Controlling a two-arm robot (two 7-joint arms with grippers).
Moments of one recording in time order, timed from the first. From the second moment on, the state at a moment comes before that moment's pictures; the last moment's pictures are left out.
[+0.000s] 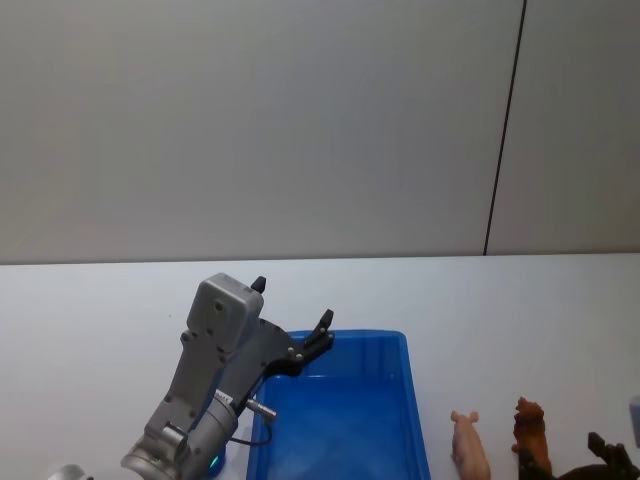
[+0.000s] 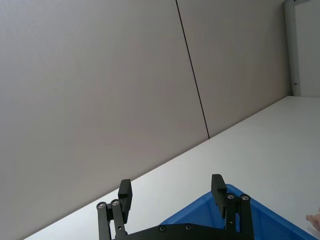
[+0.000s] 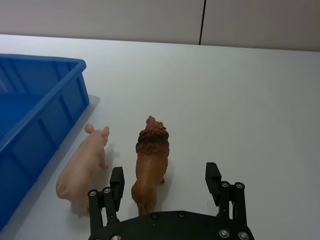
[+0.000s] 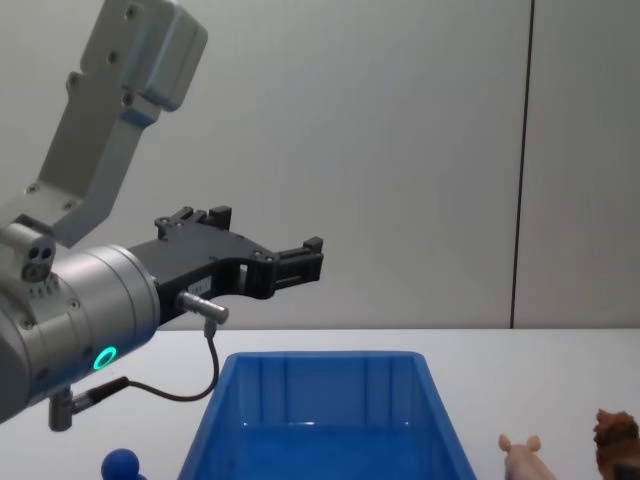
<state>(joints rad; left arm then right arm) -0.24 0.38 0.45 -1.63 -0.20 0.01 -0.01 -0.15 0.34 -0.22 -1.75 0.30 0.23 -0.07</state>
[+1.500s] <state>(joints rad) -0.24 0.38 0.45 -1.63 -0.20 0.01 -0.01 -0.13 0.31 -0.23 -1.73 0.23 0.14 0.04</state>
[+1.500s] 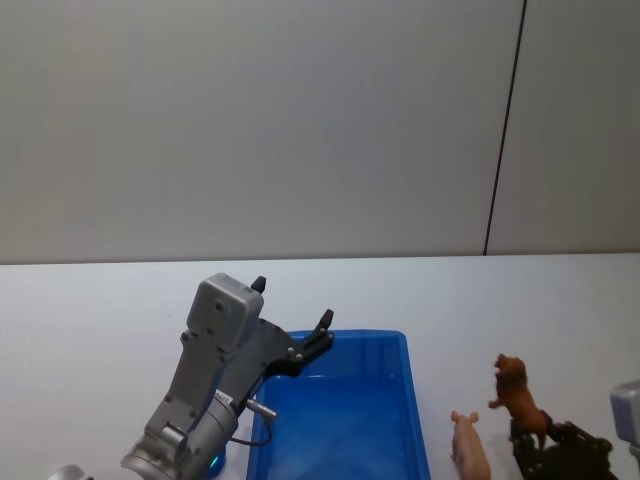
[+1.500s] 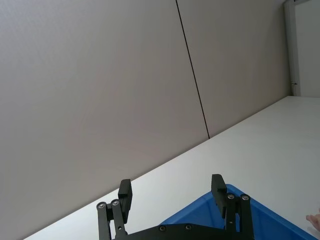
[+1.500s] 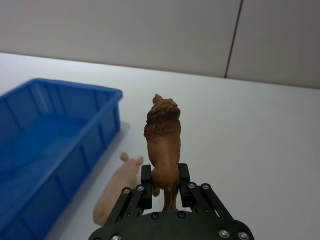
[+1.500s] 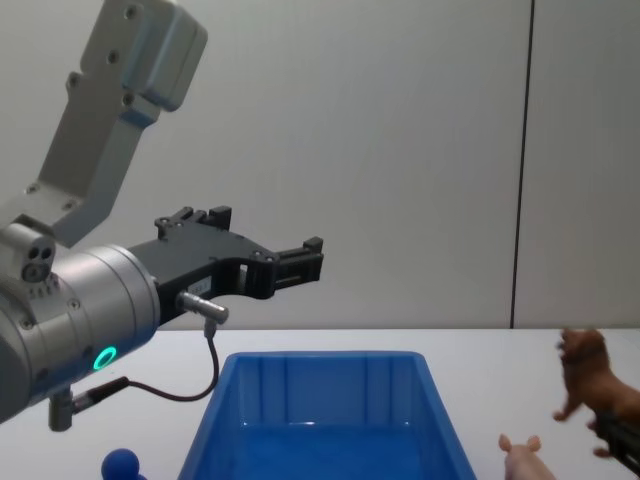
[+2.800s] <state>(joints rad) -0.24 0.38 0.45 -1.63 -0.20 0.01 -0.01 0.14 0.16 -0.31 -1.52 0.16 0.16 0.46</state>
